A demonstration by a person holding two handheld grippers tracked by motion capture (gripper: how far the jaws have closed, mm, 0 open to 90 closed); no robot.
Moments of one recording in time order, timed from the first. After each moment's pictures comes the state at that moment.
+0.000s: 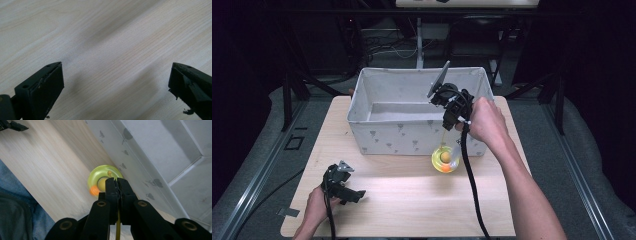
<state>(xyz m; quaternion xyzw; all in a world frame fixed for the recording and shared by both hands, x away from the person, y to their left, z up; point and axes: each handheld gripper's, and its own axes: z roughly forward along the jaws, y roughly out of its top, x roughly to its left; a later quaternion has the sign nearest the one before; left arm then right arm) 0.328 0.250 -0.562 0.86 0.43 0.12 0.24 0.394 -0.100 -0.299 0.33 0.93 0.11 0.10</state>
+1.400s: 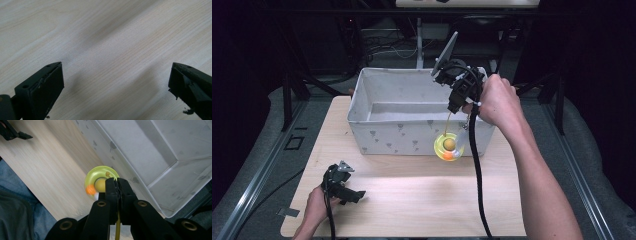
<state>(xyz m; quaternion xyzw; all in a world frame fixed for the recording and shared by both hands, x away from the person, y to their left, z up) 0.328 0.250 -0.562 0.86 0.43 0.12 0.23 0.384 -0.106 -0.236 0.33 0.93 0.12 0.13</state>
